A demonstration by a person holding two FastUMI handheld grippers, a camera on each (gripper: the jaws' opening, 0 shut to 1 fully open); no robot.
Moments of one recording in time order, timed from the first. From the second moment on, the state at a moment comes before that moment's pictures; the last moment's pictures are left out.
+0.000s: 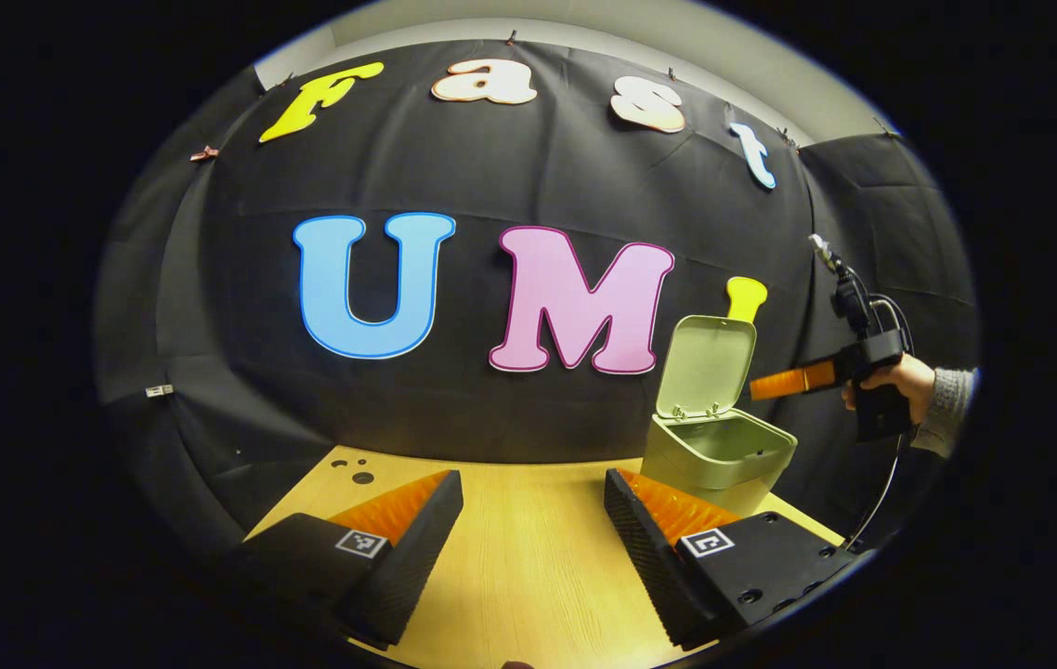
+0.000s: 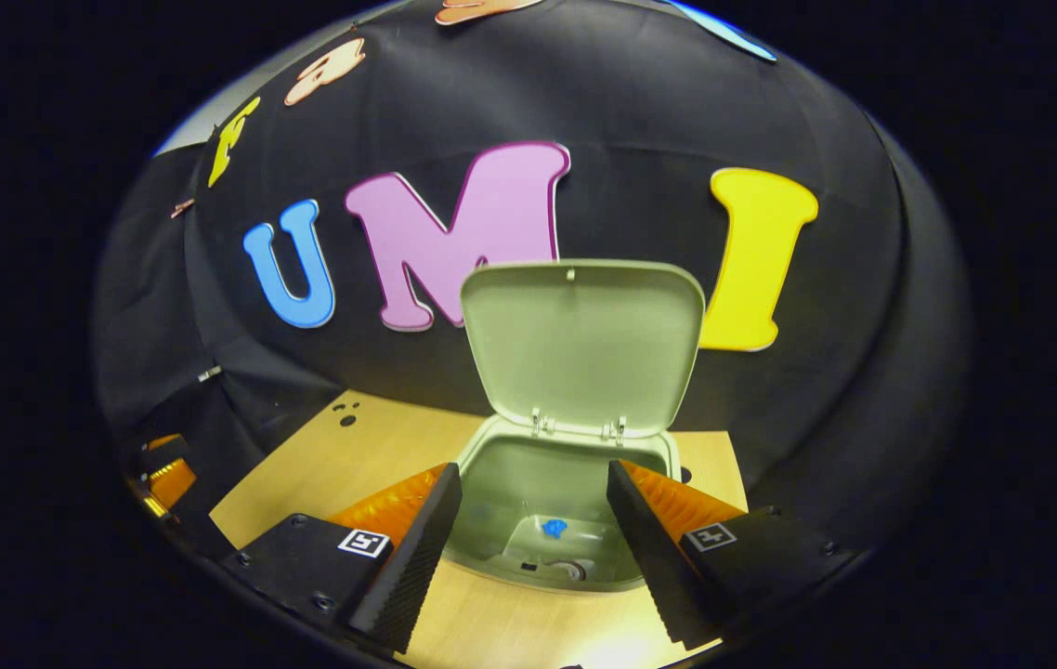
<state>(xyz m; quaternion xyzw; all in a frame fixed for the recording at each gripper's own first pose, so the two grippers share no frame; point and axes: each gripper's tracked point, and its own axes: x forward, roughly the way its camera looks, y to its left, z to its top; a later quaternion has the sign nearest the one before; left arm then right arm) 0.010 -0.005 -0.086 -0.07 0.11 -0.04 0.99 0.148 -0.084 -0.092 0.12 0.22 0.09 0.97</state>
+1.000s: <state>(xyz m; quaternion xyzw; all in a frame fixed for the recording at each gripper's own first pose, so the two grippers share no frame) -0.004 0.004 -0.081 -0.08 0.10 -0.01 0.99 0.257 -0.117 0.004 0.11 0.09 0.03 0.99</state>
